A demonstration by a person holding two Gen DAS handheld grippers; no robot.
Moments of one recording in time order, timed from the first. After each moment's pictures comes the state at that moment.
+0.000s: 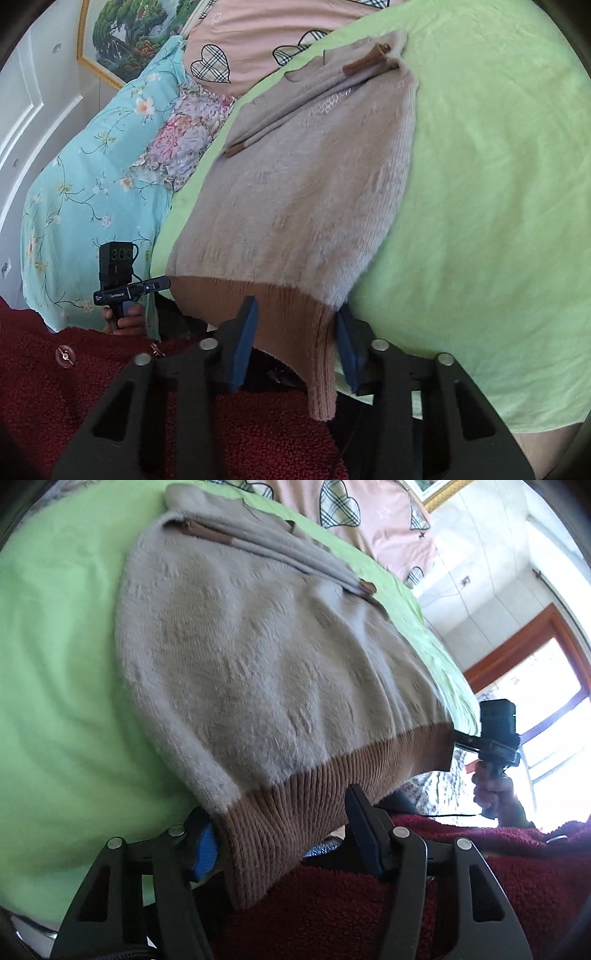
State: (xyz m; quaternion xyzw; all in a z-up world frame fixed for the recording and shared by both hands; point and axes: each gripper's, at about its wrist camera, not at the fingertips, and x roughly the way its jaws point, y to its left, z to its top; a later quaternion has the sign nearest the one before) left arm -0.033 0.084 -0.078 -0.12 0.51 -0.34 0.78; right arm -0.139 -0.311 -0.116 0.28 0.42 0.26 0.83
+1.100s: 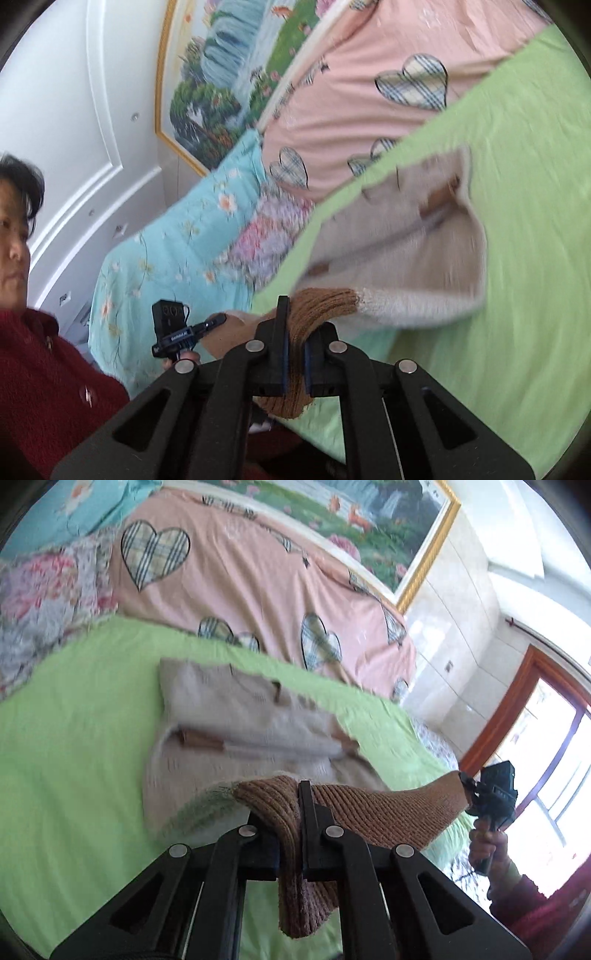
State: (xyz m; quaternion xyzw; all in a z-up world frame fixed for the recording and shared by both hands) left arm 0.034 0.101 0.065 -0.15 0.28 -0.30 0.90; right arm -0.093 -0.365 -0.015 0.34 0.18 0.32 0.86
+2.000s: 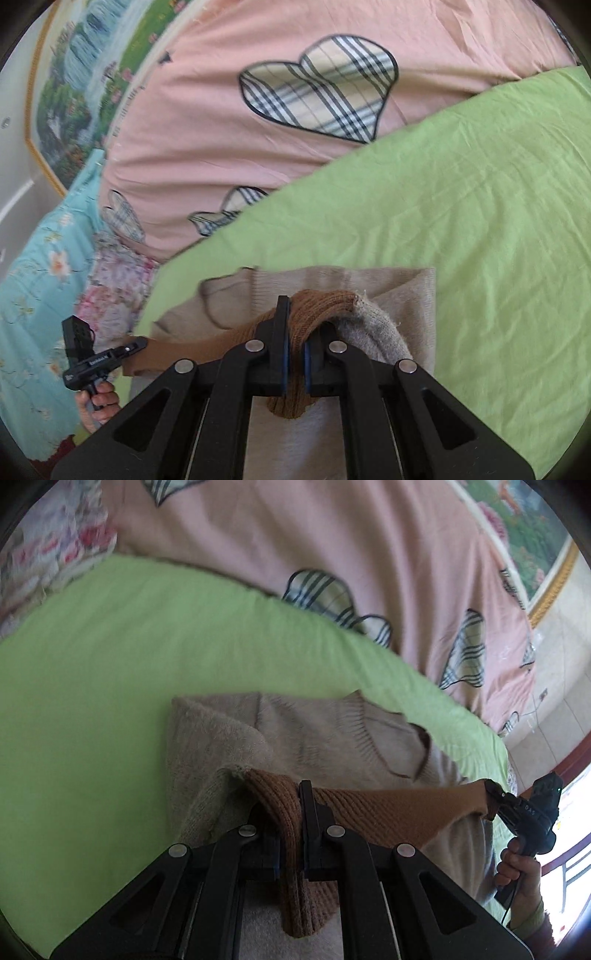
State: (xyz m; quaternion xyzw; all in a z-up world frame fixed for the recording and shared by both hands) left arm 0.389 0.054 -0.027 -0.18 0.43 -0.18 0.86; right arm 0.236 -0.390 -0.038 0.29 0.30 0.10 0.90
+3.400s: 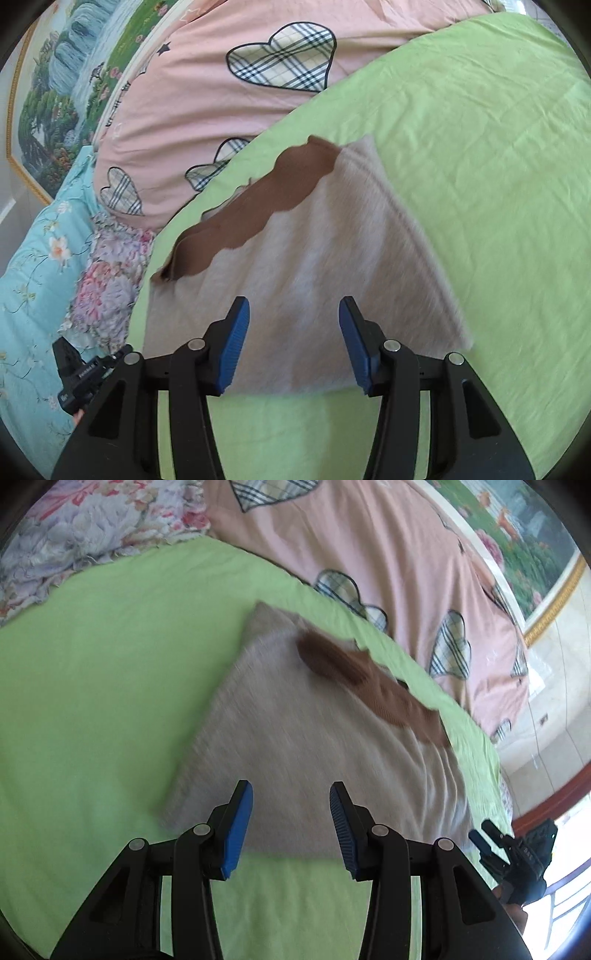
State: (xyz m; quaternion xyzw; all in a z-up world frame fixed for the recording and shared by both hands) left arm 0.175 0.065 -0.031 -0.22 0.41 -0.14 0.87; right arm 0.070 -0.329 -0.060 0.35 0.32 0.06 0.88
